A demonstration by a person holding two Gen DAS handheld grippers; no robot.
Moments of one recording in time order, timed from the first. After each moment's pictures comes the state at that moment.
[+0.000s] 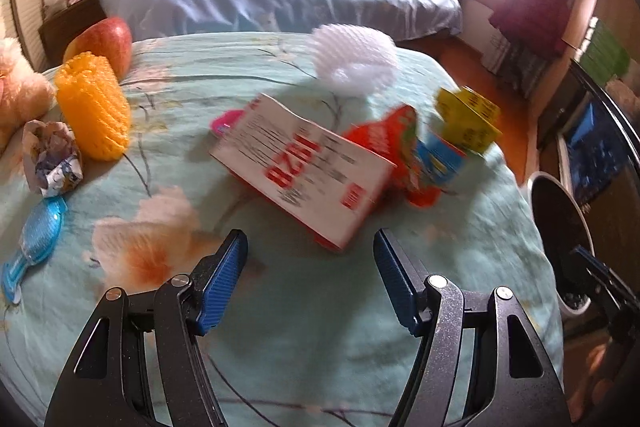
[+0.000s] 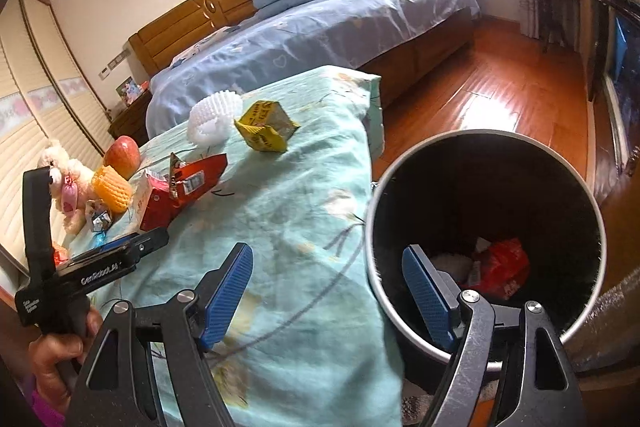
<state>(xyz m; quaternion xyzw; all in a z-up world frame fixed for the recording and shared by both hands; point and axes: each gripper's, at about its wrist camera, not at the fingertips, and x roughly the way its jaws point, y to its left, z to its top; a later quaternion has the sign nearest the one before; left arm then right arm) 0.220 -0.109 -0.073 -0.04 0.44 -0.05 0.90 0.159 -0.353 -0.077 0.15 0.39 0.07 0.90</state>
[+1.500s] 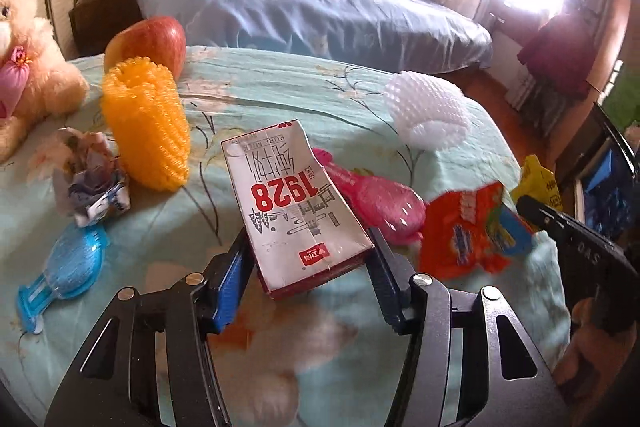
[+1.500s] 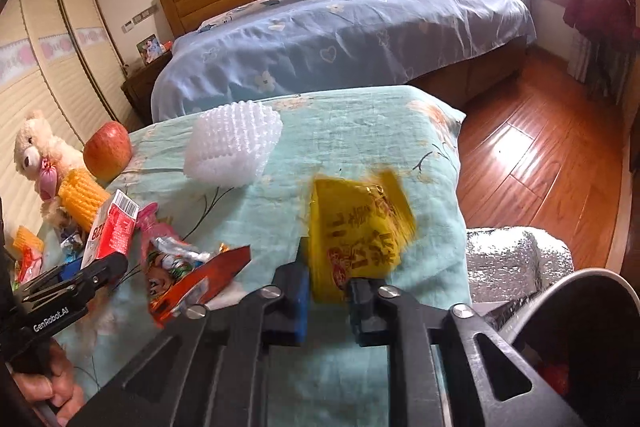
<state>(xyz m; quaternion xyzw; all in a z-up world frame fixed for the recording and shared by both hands) 0.233 -0.064 -0.066 -0.08 0.41 -0.01 0.91 0.270 -0.293 -0.081 0.07 0.40 0.12 0.91</state>
